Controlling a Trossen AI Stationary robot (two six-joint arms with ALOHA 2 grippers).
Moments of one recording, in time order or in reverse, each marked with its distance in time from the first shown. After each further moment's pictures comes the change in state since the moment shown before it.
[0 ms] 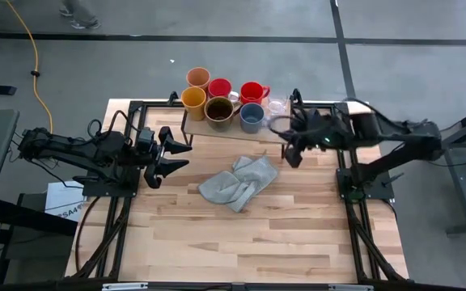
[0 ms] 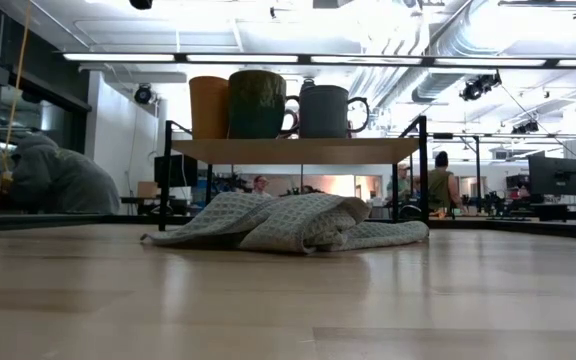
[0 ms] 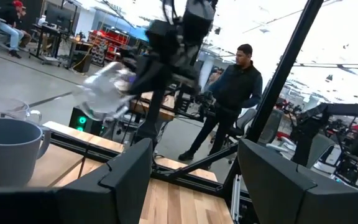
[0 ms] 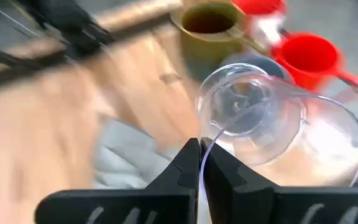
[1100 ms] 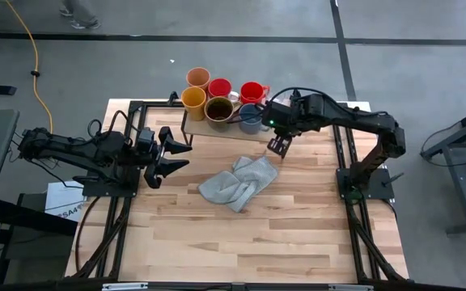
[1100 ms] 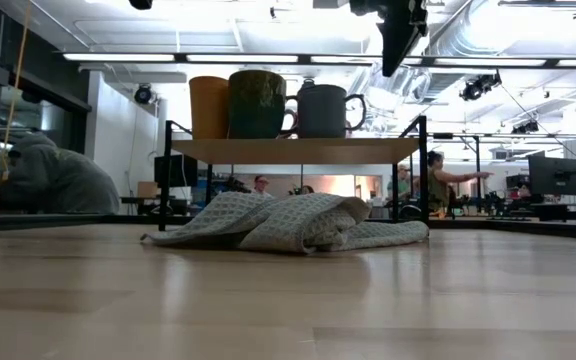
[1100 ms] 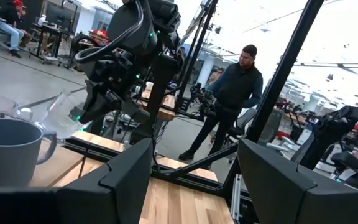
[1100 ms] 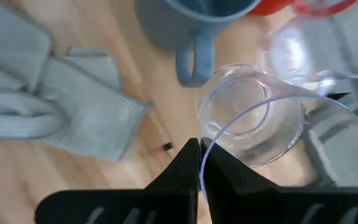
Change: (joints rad) left arm 0.000 0.000 0.000 -0.003 0.000 0.000; right arm -0.265 0.422 0.321 -0.512 -0.082 -0.140
